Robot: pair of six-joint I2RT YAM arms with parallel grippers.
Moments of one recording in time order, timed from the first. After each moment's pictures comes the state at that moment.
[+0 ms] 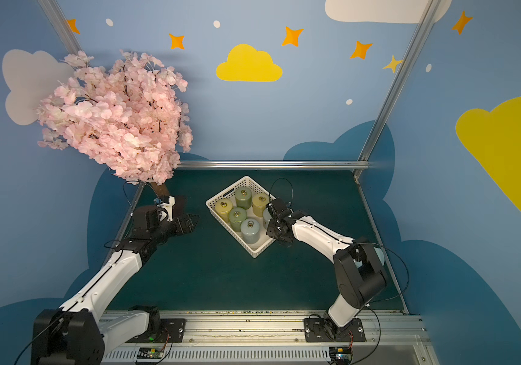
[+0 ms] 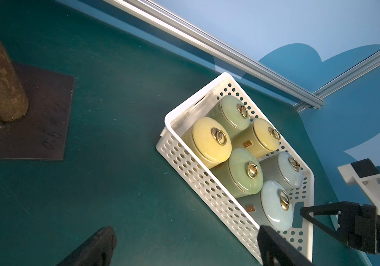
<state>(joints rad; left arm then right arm) -0.06 1.13 0.68 -0.13 0.36 -0.36 0.61 1.64 1.12 -0.63 0.09 0.81</state>
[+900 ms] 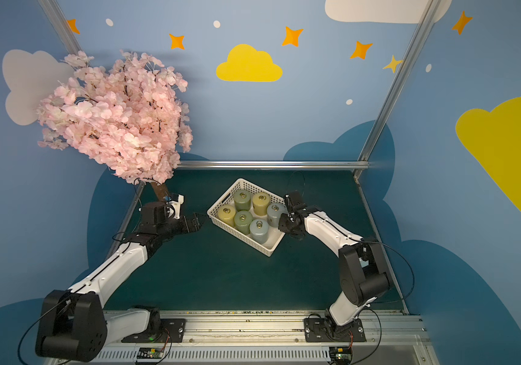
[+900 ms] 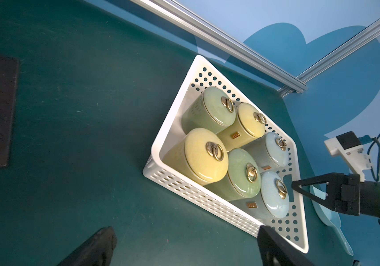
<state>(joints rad) -0.09 1.25 0.72 -0.09 0.44 -0.37 0.43 1.63 1.13 -0.61 -0.01 0.55</state>
